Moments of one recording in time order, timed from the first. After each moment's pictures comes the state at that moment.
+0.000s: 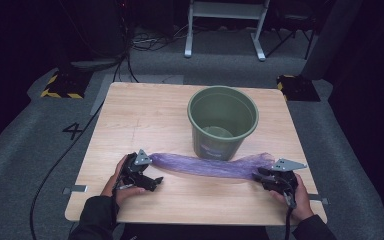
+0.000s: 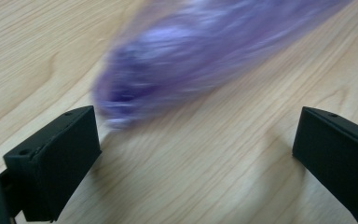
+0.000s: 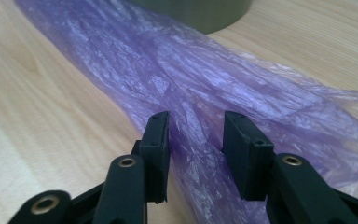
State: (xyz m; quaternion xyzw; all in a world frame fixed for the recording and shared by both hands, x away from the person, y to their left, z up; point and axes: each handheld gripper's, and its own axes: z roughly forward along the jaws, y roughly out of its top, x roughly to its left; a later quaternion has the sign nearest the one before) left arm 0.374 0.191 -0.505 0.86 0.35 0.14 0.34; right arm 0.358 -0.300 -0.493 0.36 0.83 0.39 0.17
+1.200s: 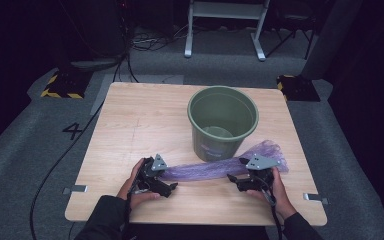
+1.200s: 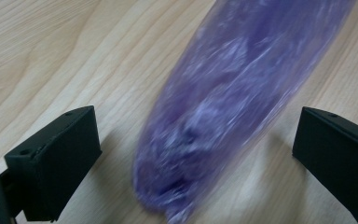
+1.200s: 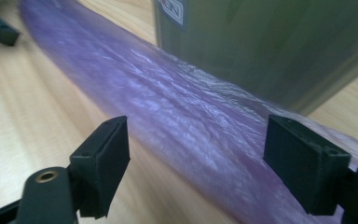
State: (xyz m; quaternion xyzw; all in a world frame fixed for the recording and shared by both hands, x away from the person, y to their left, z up) left arm 0.363 0.137 -0.505 0.88 0.31 0.12 0.35; right arm 0.366 -0.223 -0.481 0.28 0.84 0.42 0.19
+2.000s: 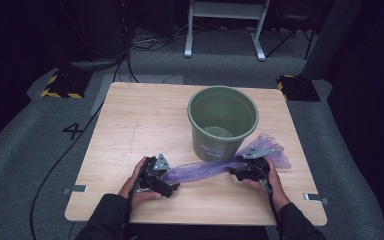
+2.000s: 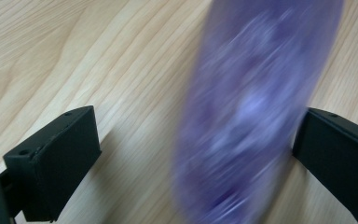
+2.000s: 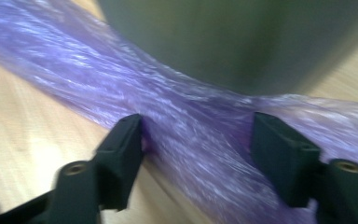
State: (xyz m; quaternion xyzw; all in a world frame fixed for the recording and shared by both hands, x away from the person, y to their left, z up) left arm 0.367 0.143 -0.505 0.88 0.29 0.11 0.35; right arm 0.404 -0.231 -0.501 0.32 0.85 0.39 0.14
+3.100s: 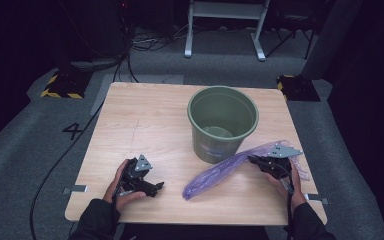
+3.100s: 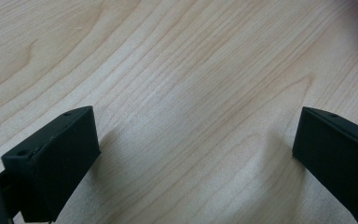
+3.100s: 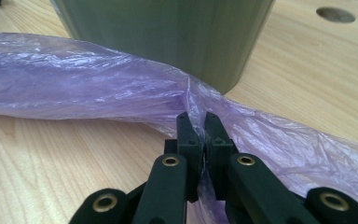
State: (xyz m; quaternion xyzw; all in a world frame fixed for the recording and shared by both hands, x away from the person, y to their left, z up) left arm 0.357 0.182 -0.505 0.86 0.35 0.13 0.34; right arm 0.399 -0.289 -0.482 0.31 0.82 0.45 0.18
